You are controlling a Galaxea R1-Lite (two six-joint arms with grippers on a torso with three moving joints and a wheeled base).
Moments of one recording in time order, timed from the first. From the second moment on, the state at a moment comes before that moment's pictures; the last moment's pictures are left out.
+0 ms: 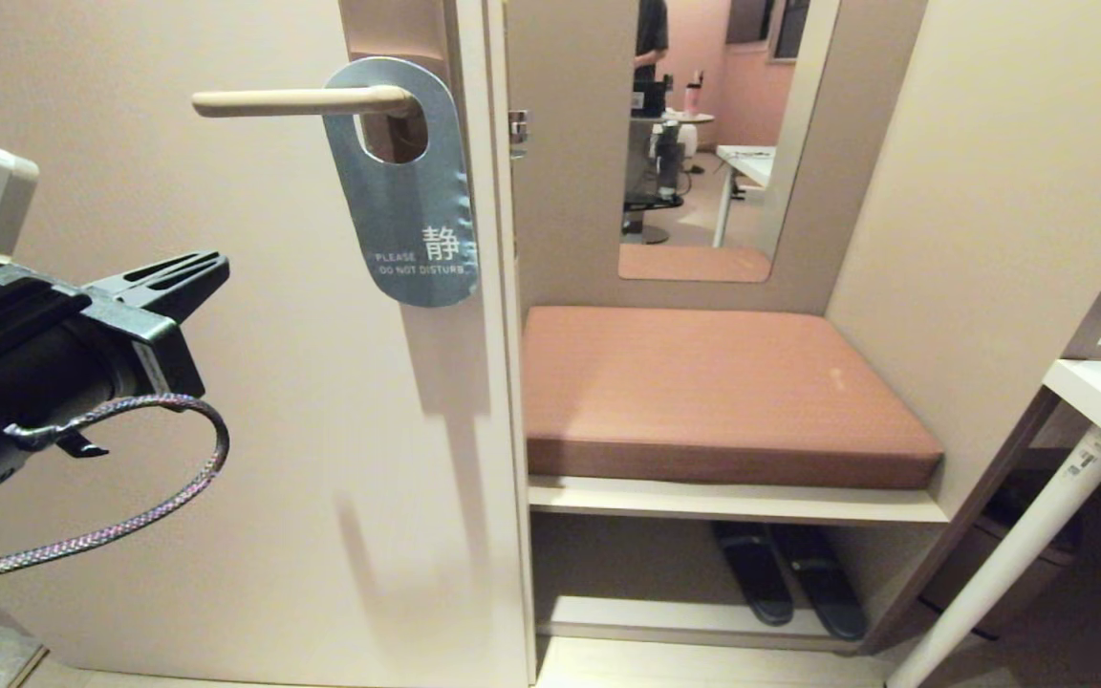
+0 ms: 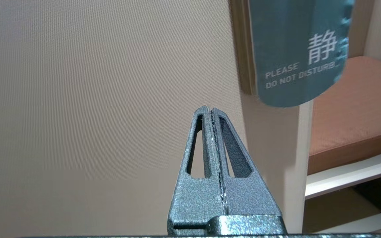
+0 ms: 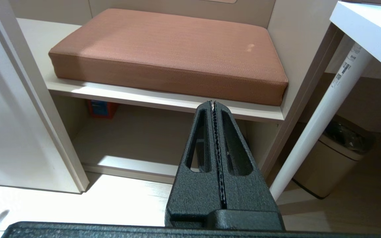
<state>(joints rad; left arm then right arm) -0.34 1.21 -0.61 -0.72 0.08 0.25 0.00 0.00 -0.01 0.02 0.01 -0.03</state>
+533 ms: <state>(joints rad) -0.33 1.19 -0.52 -0.72 0.08 0.25 0.00 0.00 -0.01 0.02 0.01 -0.03</state>
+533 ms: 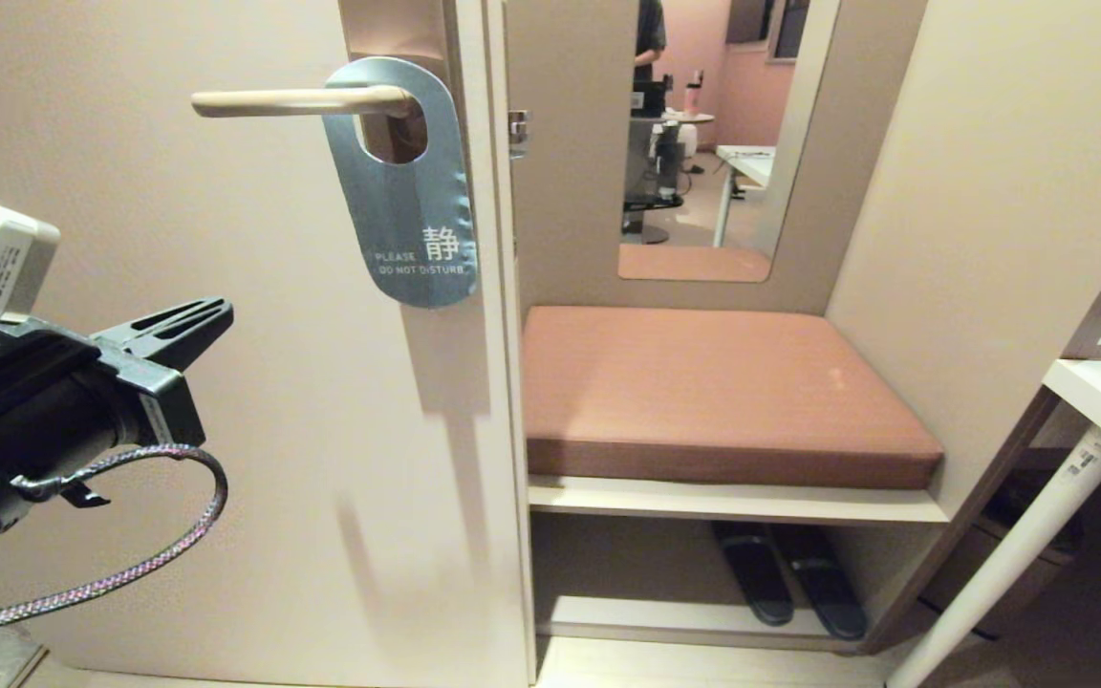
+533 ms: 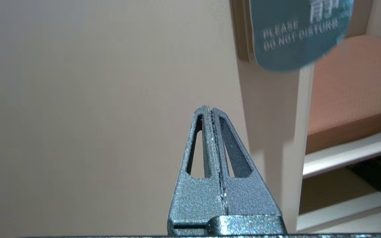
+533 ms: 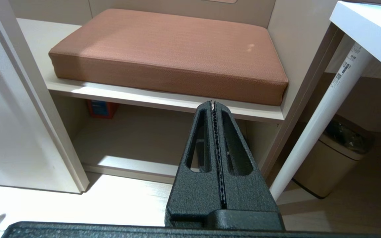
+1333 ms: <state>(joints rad) -0.29 0.86 -0.07 -0.72 0.11 0.27 0.00 0.00 -0.01 0.02 0.01 -0.03</state>
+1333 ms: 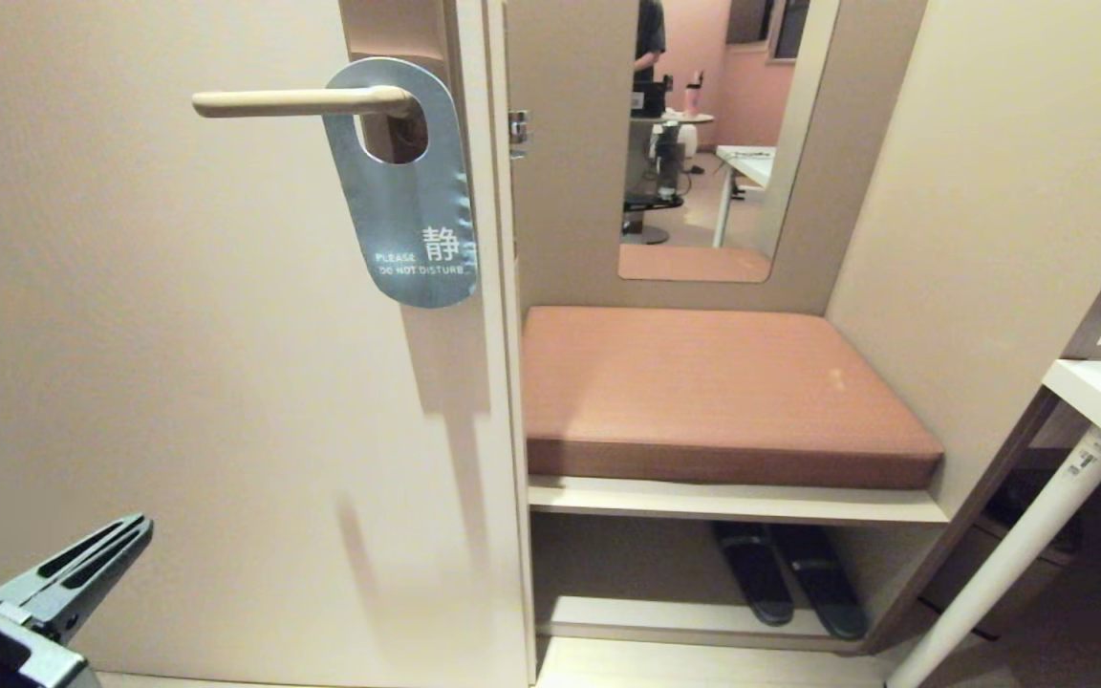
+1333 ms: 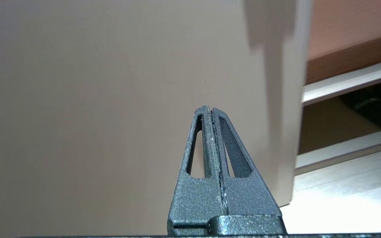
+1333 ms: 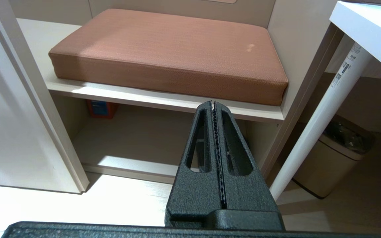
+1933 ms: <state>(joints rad) -0.05 0.44 0.00 -0.37 0.01 0.25 0.00 0.00 -0.01 0.02 0.01 -0.03</state>
